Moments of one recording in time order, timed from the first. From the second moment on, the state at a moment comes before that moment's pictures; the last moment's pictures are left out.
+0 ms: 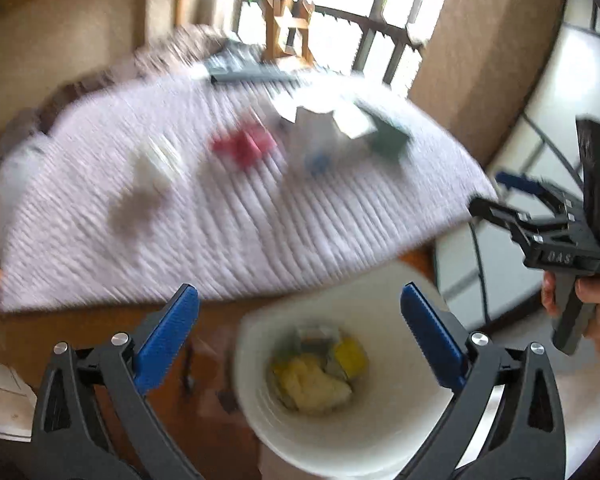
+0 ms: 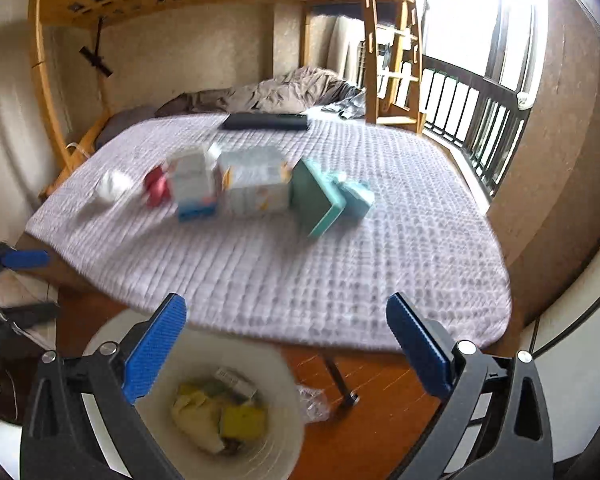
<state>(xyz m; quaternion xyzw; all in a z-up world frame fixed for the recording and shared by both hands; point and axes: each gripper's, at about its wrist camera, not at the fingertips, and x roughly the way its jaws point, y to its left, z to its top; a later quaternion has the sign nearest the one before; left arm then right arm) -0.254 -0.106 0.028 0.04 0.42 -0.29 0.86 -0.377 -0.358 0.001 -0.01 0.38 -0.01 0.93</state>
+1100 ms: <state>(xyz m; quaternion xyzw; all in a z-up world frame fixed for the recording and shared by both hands) -0.087 -0.082 -0.010 0.04 0.45 -0.17 0.88 -0.223 -0.407 -0.041 0.08 0.45 0.04 0.89</state>
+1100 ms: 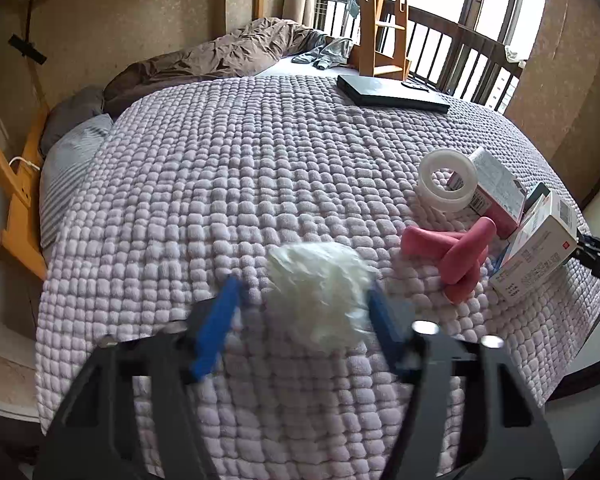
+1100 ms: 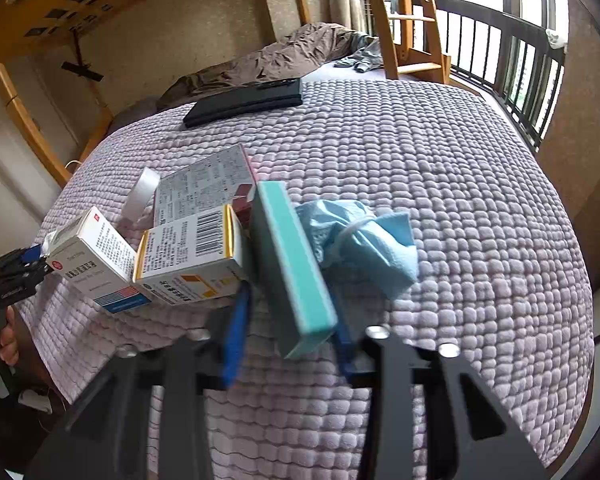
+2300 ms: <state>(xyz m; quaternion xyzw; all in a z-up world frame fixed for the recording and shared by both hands) -0.124 -0.068 0.021 0.00 0.43 -0.19 0.88 -0.263 -0.412 -0.010 0.08 0.40 0.04 0.91</state>
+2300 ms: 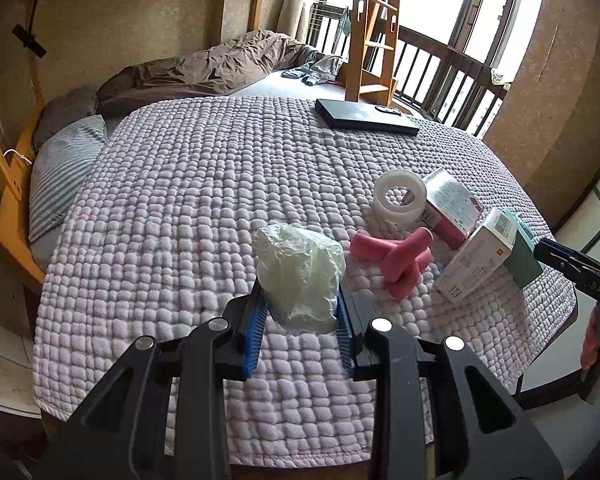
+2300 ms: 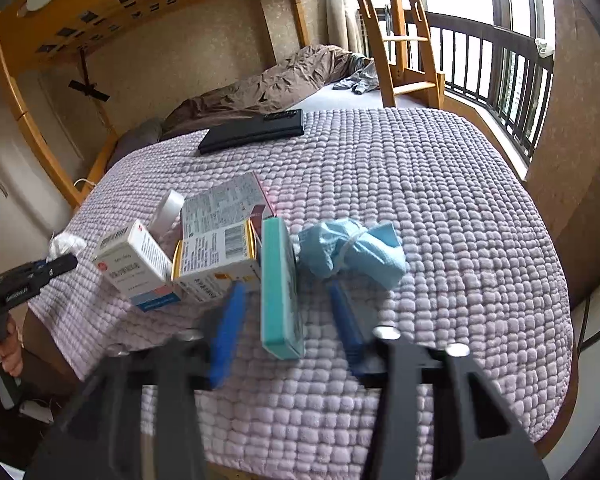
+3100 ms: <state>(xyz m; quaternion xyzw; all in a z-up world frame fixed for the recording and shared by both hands) -0.145 -0.067 0.026 -0.02 0.43 -0.20 0.88 -0.265 -0.408 -0.012 0.07 0.42 0.06 0.90</state>
